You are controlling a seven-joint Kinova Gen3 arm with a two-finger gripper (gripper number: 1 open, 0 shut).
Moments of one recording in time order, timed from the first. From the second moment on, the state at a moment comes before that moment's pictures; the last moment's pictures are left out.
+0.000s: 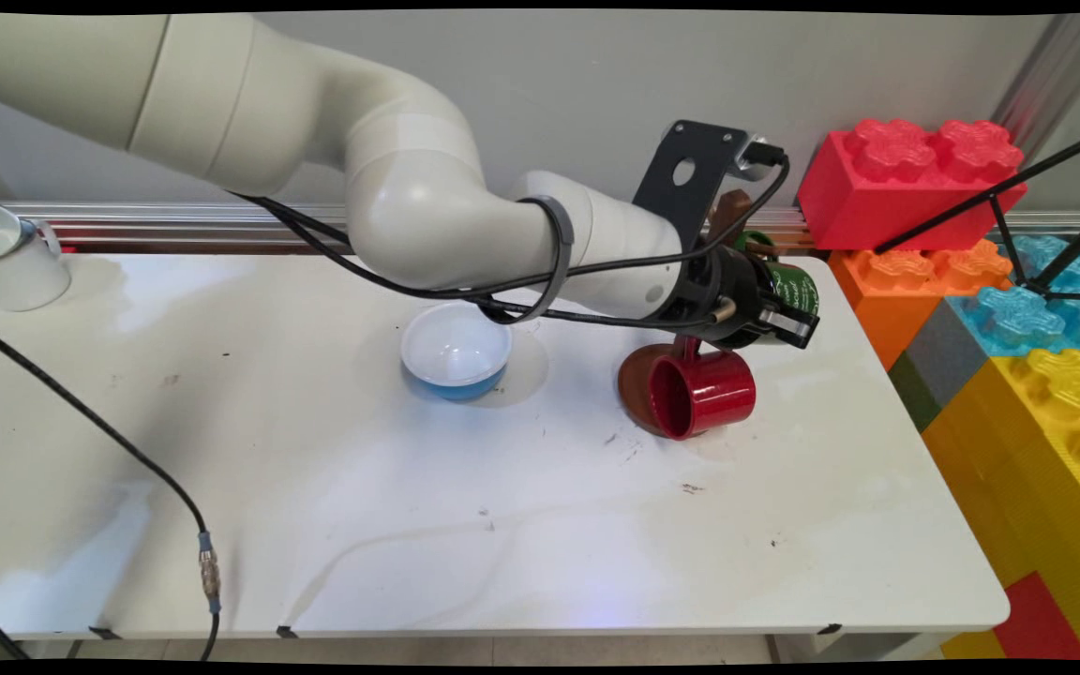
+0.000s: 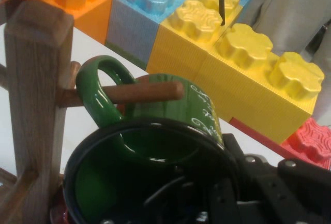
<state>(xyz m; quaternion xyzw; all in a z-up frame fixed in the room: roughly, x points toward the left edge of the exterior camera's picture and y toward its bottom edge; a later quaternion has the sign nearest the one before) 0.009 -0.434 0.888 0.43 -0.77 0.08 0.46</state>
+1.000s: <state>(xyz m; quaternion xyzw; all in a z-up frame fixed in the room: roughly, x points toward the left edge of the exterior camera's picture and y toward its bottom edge) 0.016 -0.430 0.895 0.39 -0.79 0.07 0.47</state>
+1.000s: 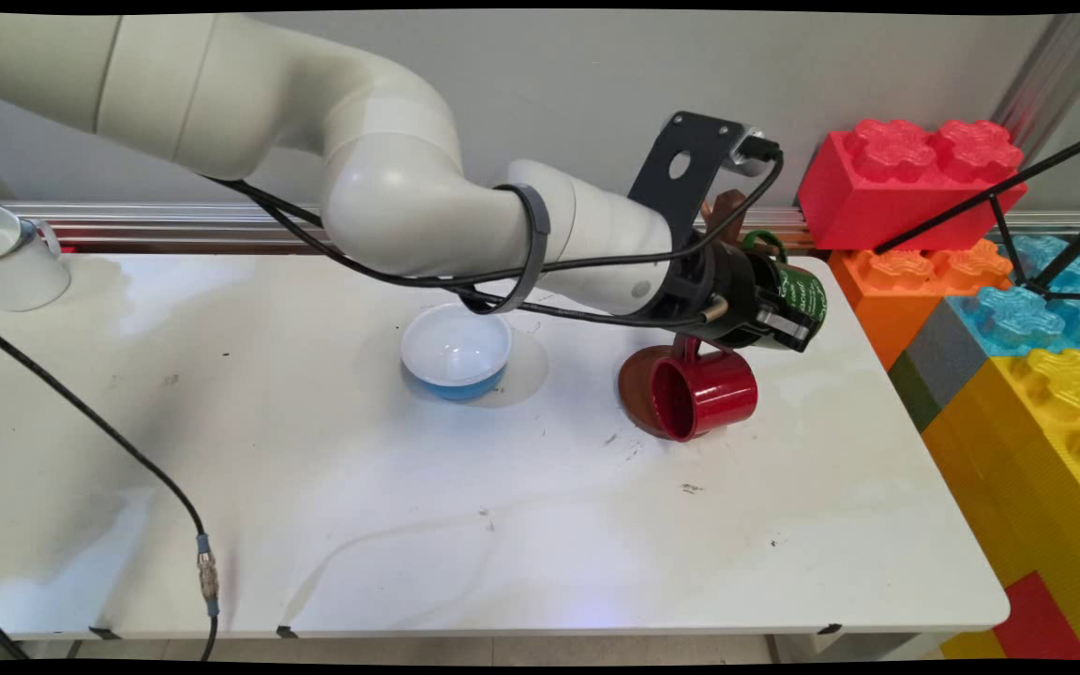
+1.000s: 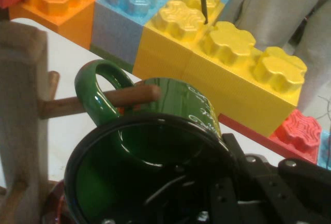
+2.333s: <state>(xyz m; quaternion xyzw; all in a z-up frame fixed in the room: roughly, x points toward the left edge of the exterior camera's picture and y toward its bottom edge) 0.002 -0.406 0.916 0.34 -0.80 0.05 0.49</state>
